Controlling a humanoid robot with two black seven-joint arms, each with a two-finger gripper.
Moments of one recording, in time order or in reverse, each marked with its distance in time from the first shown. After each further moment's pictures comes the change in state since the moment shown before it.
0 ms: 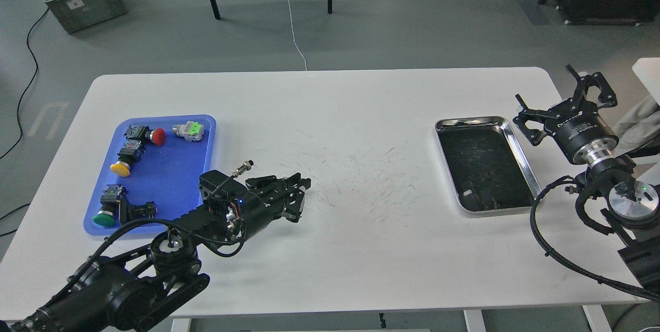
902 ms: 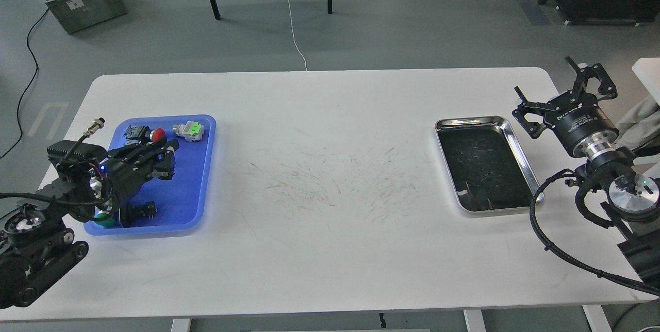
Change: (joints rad) left arm 0.009 0.291 -0.039 0.246 -0.248 0.064 -0.094; right arm 0.023 -0.002 0.000 -0.002 -0.009 0.000 -0.001
